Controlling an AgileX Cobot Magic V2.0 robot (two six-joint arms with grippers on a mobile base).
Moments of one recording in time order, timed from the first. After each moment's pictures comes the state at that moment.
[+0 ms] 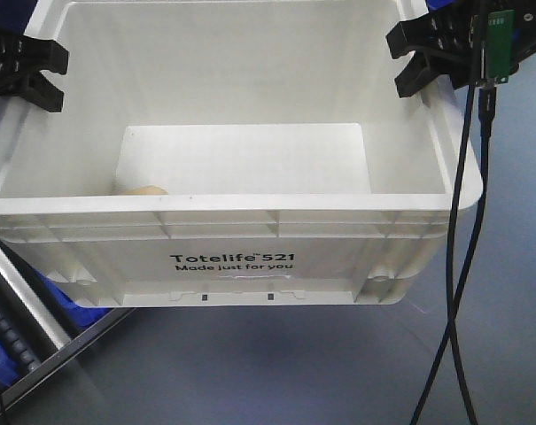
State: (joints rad) left arm -0.13 1.43 -1.50 -0.18 1.17 -0.06; right arm 0.26 1.56 -1.71 0.19 1.30 -0.07
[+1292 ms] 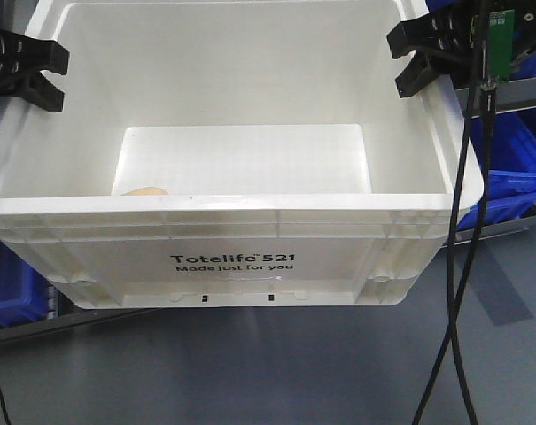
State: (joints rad) left arm -0.13 1.43 -1.50 -0.18 1.17 -0.06; right arm 0.26 1.56 -1.71 0.19 1.30 -0.07
